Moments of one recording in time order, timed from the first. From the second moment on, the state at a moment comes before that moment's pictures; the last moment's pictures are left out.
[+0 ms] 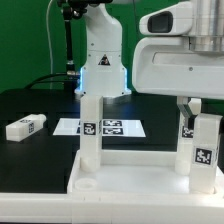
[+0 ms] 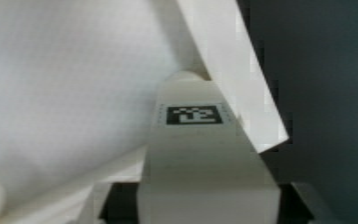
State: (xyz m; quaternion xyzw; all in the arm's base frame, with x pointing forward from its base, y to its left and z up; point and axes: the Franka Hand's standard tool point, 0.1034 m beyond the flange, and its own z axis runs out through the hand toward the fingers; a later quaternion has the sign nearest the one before) arm 0.663 0.096 0.113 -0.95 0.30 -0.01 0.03
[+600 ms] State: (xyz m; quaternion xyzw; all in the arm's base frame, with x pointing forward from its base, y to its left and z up) arm 0.664 0.094 0.112 -0.82 0.57 0.01 0.05
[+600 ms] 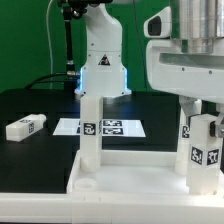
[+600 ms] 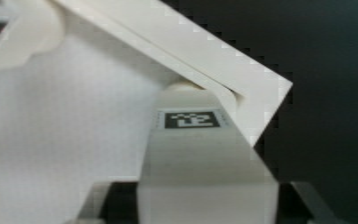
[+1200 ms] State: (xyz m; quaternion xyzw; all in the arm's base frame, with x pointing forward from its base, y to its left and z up) arm 0.664 0.094 0.112 -0.77 0.63 0.02 0.06
